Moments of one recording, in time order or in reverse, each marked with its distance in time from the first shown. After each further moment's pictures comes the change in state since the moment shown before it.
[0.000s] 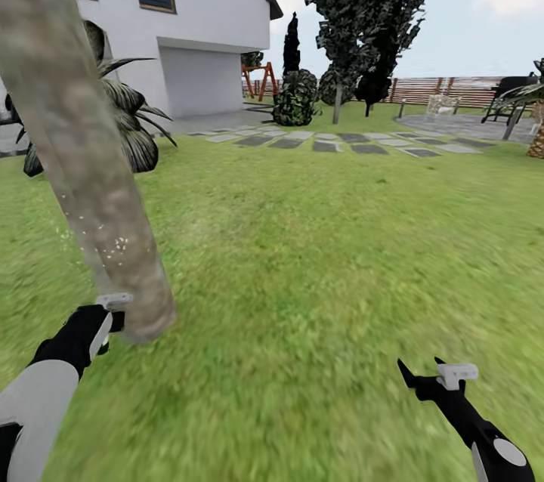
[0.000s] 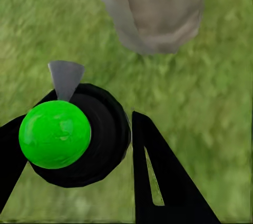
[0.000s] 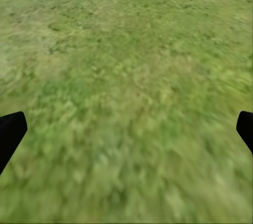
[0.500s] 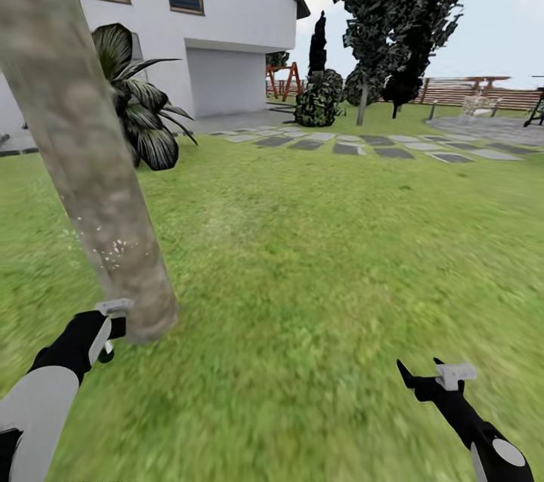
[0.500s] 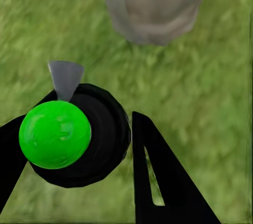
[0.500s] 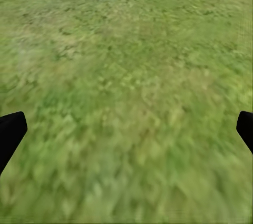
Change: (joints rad) left arm 0.023 -0.012 0.054 -0.001 0.031 0.001 -0.010; right arm 0.000 0.002 0.001 0.005 0.001 0.001 0.000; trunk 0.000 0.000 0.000
